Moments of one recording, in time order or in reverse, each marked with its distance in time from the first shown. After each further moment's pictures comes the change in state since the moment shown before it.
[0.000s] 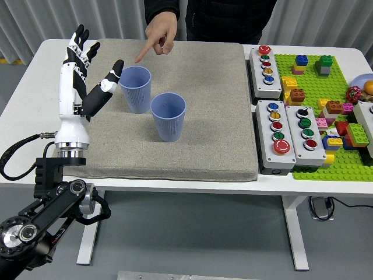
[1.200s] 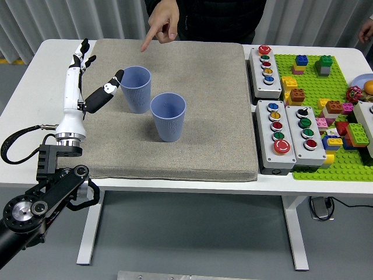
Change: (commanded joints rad) left arm -0.141 0.034 0.028 0.325 0.055 -0.003 0.073; right arm 0.029 -0.005 -0.020 -0.001 0.039 -0.007 0.006
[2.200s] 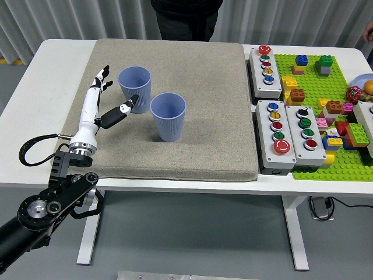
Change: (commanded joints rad) left arm -0.046 -0.032 0.106 0.196 -0.033 -0.057 0.009; right arm -0.023 0.004 -0.009 -0.003 0.002 -0.002 0.002
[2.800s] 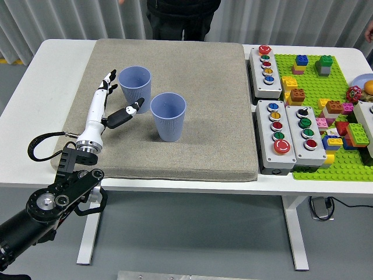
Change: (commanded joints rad) left arm -0.072 -0.035 0.056 0.118 -0.035 -0.029 0.007; right arm 0.009 -0.003 -0.009 -0.001 0.008 -0.003 0.005
